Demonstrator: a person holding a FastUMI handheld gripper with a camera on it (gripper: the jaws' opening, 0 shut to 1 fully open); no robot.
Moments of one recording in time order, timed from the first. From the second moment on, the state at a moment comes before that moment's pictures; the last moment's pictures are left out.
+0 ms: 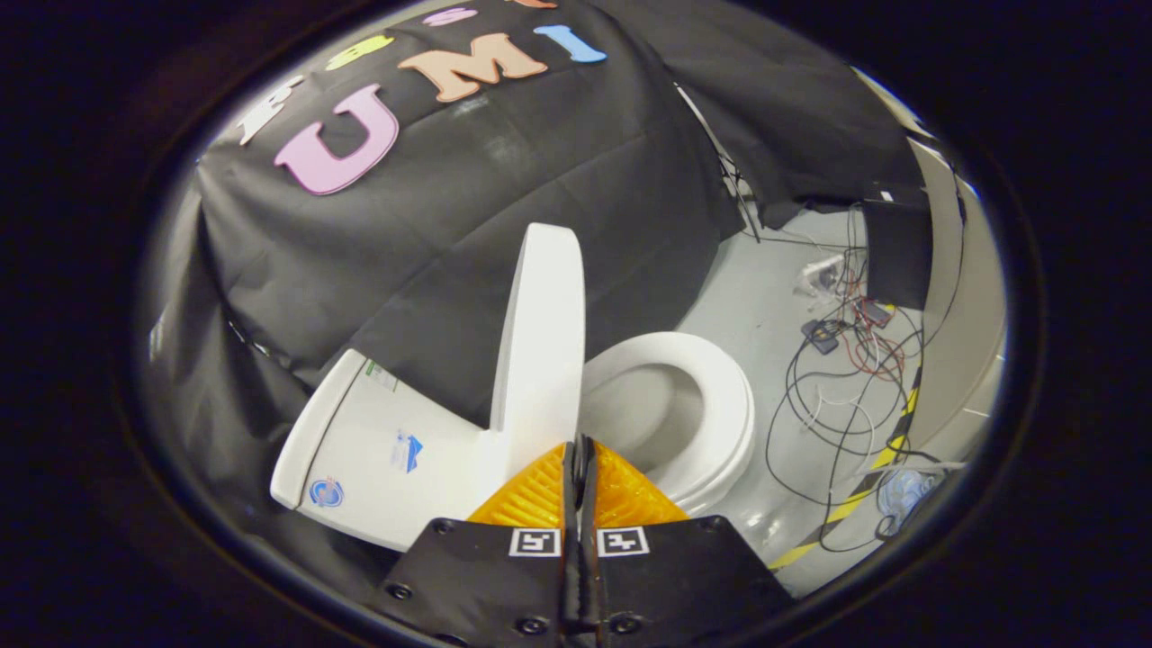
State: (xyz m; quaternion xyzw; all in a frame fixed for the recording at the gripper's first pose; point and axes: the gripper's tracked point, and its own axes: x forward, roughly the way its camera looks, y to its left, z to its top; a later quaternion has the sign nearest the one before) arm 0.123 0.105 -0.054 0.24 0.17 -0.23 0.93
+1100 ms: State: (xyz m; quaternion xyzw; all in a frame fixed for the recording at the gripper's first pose) arm 0.135 0.151 -0.020 0.18 0.15 -0.21 0.95
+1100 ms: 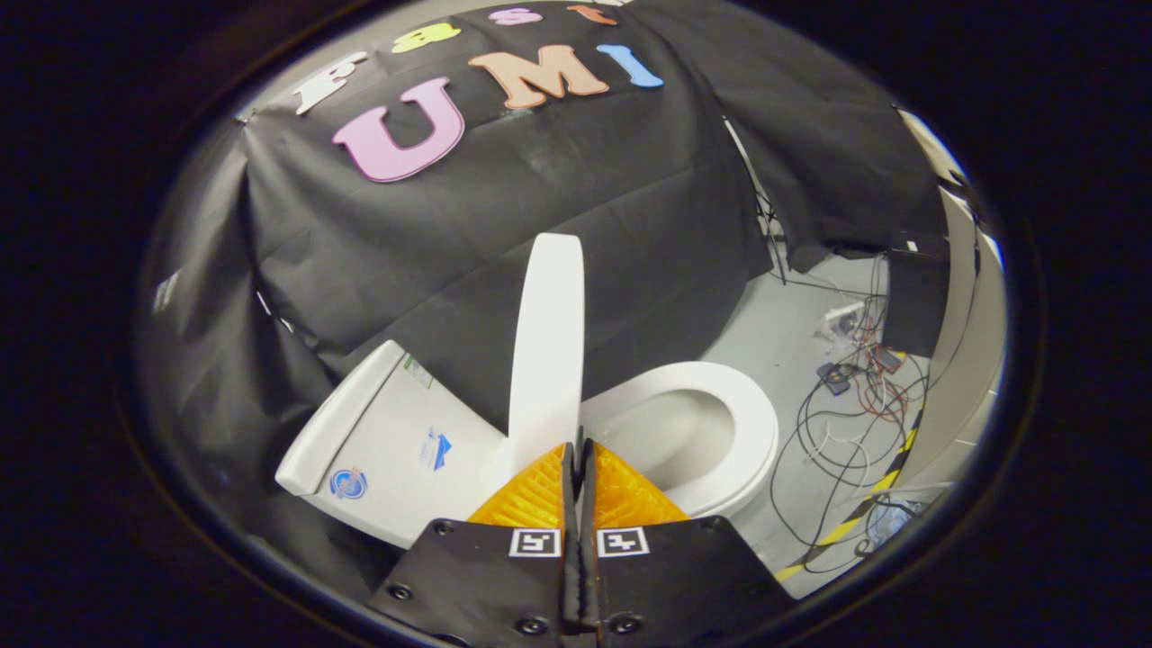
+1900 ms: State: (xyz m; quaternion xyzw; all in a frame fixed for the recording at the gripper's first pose) arm 0.150 0.198 0.005 0.11 0.13 -0.18 0.97
